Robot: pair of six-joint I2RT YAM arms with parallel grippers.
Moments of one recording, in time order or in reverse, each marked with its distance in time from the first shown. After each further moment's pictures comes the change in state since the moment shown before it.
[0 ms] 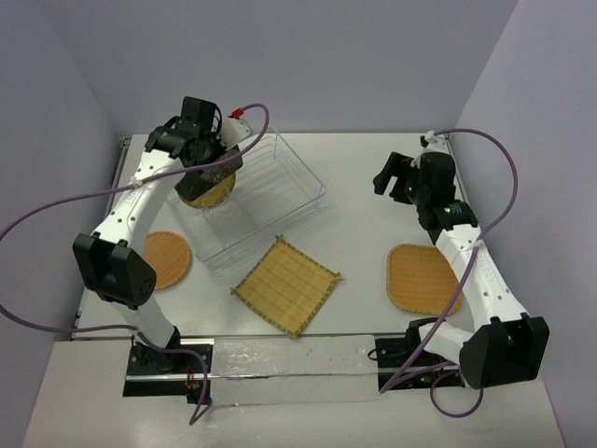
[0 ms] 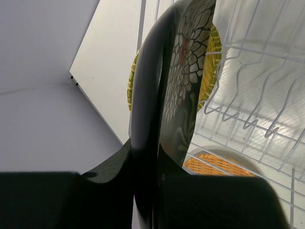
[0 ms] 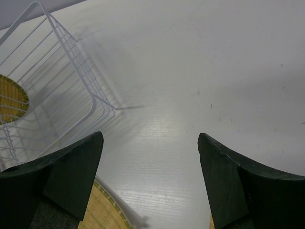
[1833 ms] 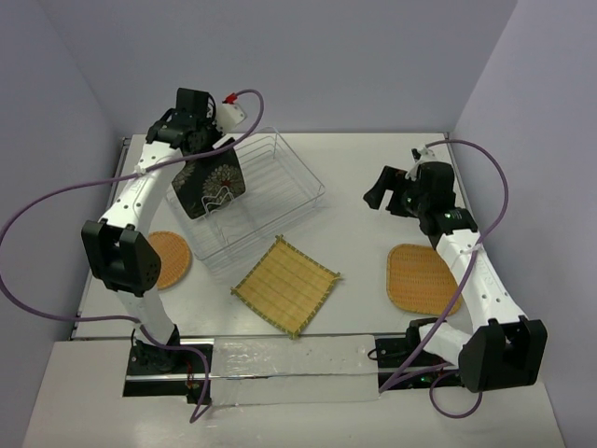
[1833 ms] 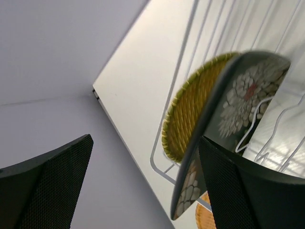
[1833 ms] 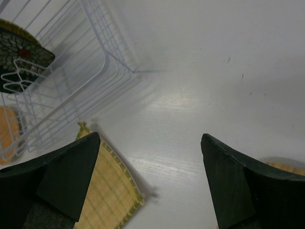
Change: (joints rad) left arm 0.066 0.099 0.042 0.173 0.004 0.034; right arm -0.031 -0.015 -0.061 -0.044 -0.207 -0.004
